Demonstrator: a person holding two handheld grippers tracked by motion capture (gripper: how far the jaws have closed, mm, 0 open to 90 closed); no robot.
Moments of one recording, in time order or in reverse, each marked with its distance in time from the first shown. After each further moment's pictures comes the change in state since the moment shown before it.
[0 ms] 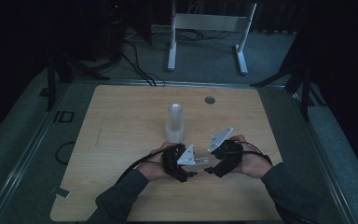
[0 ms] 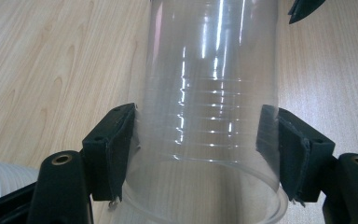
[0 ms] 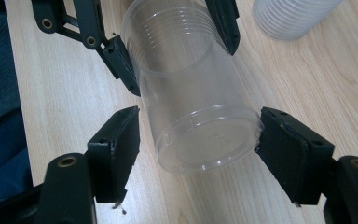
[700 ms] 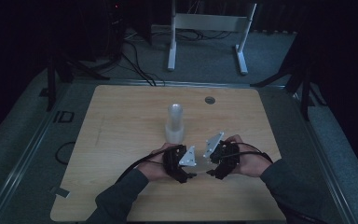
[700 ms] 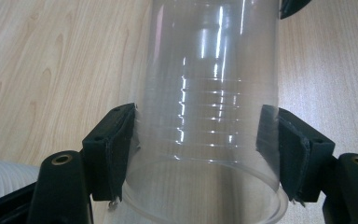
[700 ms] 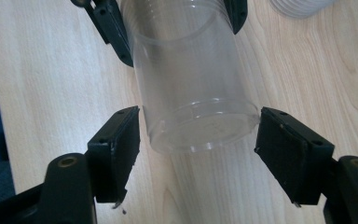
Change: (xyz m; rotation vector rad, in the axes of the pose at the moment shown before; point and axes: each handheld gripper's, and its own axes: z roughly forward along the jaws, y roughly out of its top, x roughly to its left) left arm 0.000 0.000 0.004 0.048 -0.027 0.012; right arm 0.005 0.006 0.008 0.147 -0.046 -0.107
